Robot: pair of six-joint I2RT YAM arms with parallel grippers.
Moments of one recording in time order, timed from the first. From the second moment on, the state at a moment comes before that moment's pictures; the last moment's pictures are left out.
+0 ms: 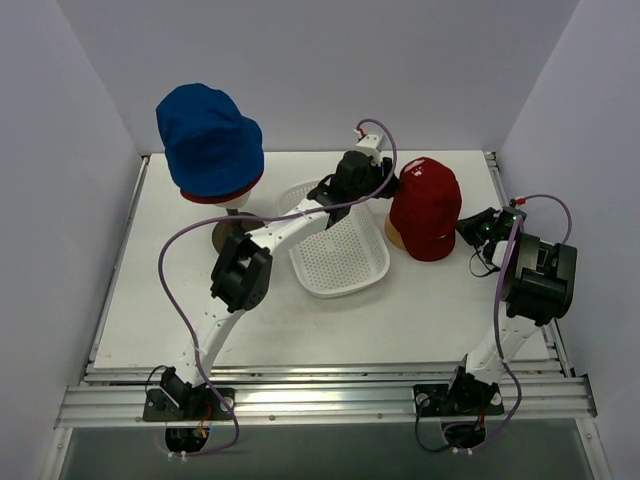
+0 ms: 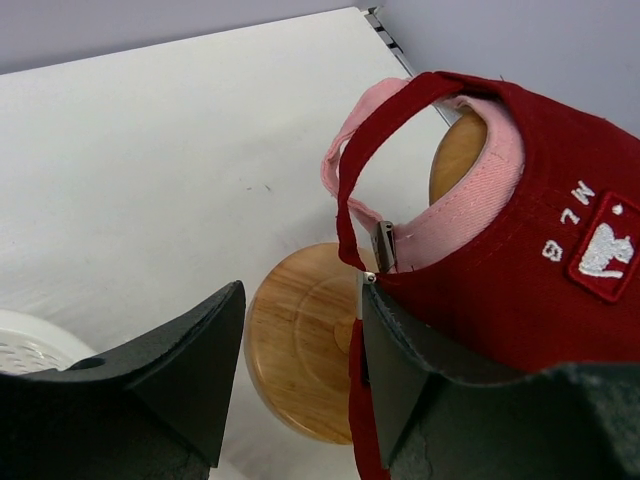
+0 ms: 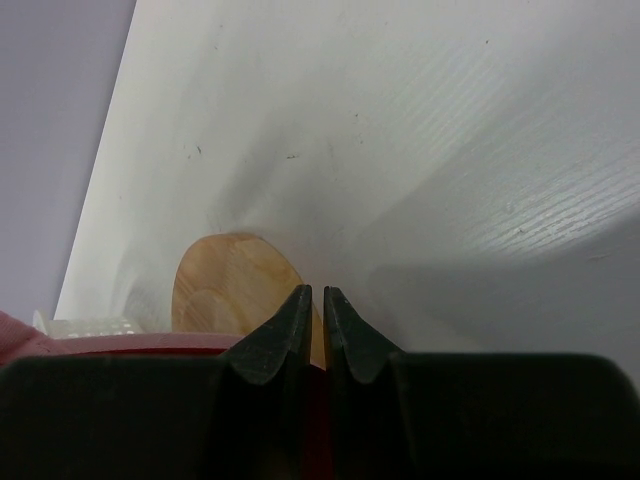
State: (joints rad) left arm -0.75 2.43 2.17 0.03 0.01 -0.42; right arm -0.37 1.89 0.86 0.47 -0.40 0.78
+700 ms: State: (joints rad) left arm -0.74 2.13 1.97 -0.03 -0.02 -0.37; right arm -0.38 1.68 0.90 0.25 -0.29 0.72
